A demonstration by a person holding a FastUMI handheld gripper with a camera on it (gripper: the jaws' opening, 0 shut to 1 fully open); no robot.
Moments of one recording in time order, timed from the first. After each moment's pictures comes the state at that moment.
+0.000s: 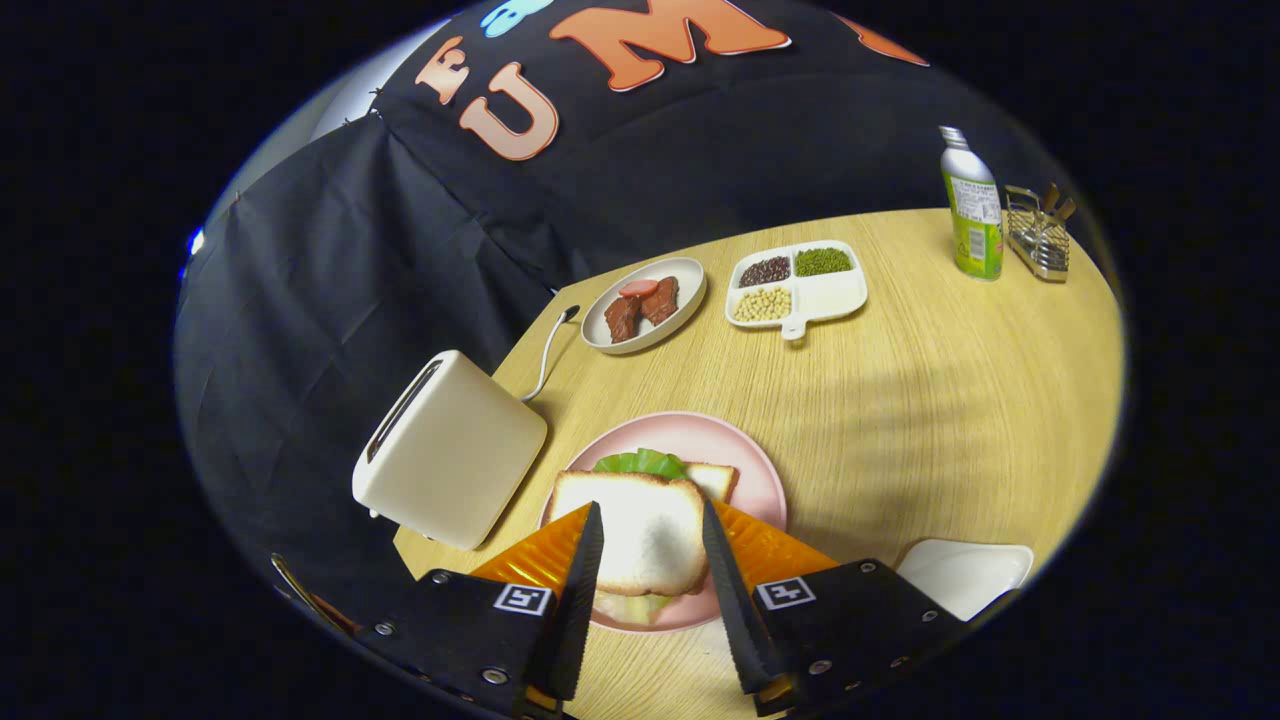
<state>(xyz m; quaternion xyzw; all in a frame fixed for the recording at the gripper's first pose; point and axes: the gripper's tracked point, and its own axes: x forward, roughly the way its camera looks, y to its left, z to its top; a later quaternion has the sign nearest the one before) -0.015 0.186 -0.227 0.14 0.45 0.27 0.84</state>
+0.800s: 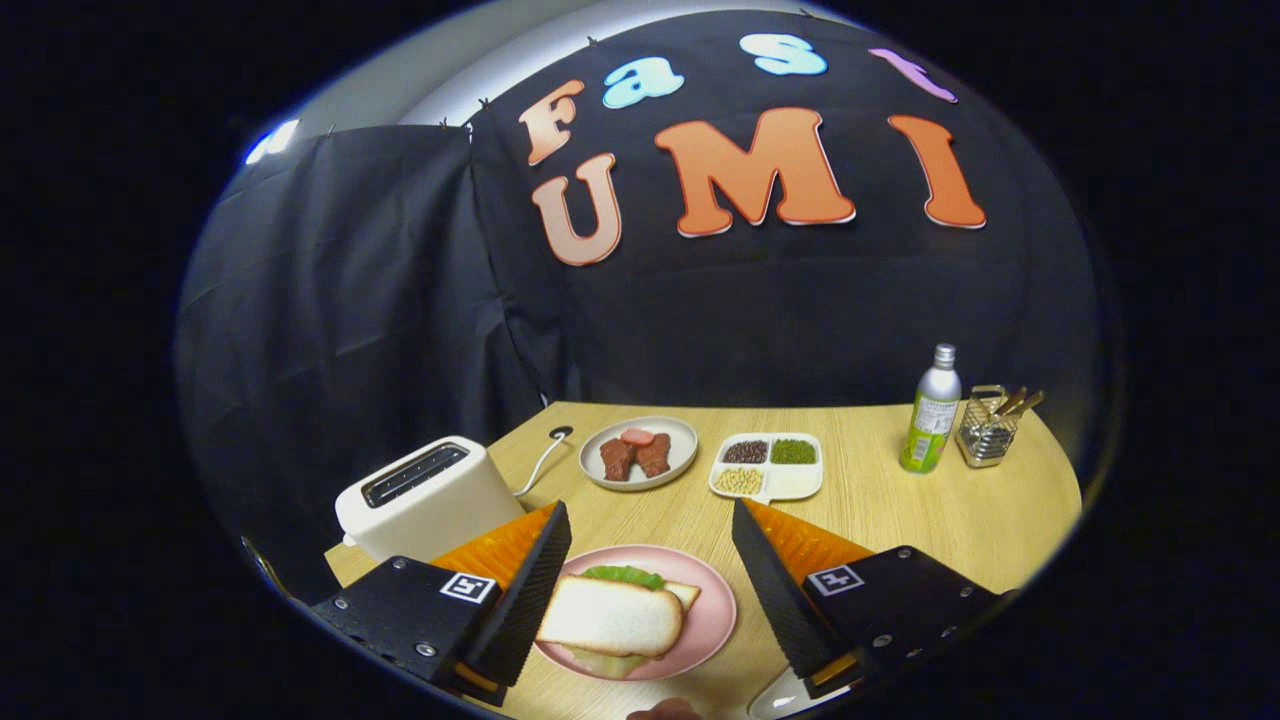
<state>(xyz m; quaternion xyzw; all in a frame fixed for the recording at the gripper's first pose) 0.024 0.184 -0.105 0.06 0.23 0.24 0.94</state>
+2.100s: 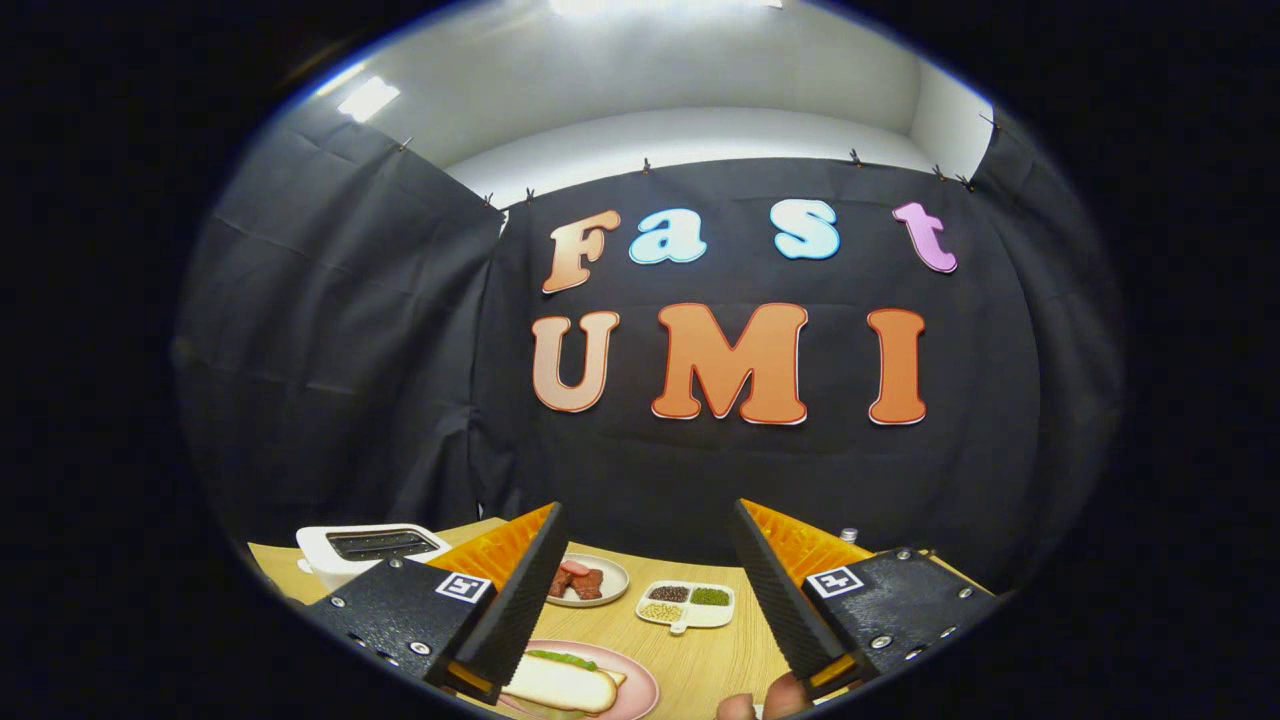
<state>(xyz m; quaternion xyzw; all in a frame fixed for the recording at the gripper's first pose) 0.008 0.165 0.022 -0.02 -0.02 0.16 0.99</state>
